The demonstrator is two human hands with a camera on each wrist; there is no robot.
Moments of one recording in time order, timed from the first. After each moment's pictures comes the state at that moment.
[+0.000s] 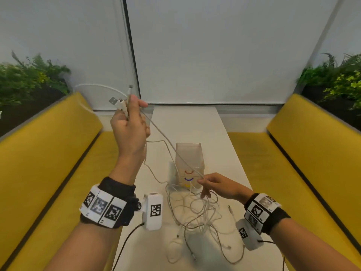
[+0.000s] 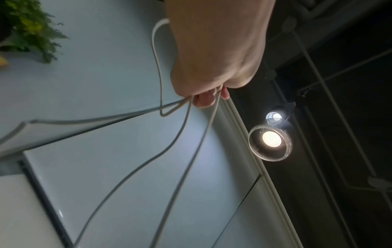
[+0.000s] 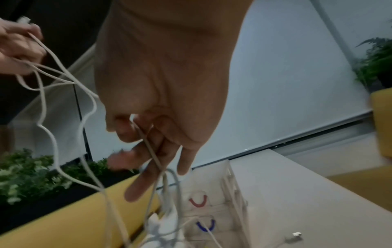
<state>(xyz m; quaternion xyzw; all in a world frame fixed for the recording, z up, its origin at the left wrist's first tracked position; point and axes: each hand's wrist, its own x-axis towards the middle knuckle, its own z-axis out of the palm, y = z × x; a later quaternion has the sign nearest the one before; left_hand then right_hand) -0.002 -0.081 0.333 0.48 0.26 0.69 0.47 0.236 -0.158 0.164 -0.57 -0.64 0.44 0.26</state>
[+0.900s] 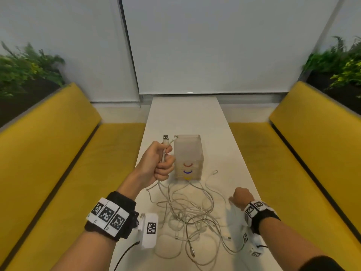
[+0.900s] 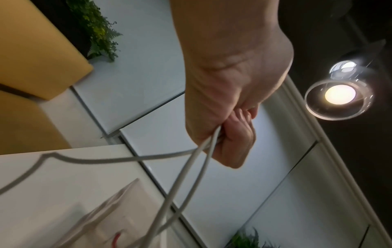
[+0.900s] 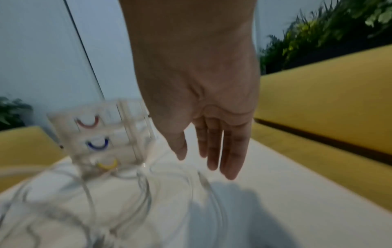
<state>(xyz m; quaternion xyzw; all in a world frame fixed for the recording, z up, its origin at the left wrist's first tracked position) 0.008 -0.070 0.233 0.49 0.29 0.24 0.79 0.311 -0.176 0.038 -0.87 -0.43 0.25 -0.06</state>
